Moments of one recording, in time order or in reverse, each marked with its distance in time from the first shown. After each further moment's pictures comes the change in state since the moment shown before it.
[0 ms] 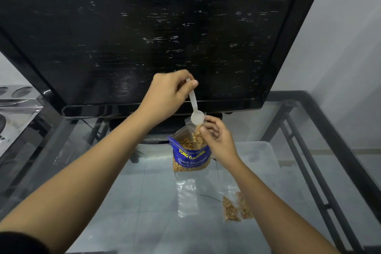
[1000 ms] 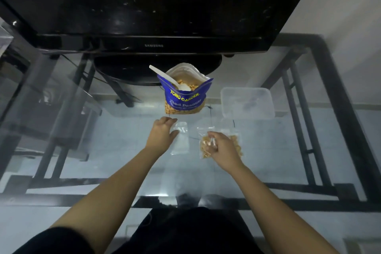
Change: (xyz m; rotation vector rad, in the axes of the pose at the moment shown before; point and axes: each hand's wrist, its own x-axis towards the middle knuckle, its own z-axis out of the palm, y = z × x) left_hand -0.216 -0.101 0.178 0.129 -0.441 -0.555; right_hand -0.117 0.128 -0.031 -0.668 -0.258 0.354
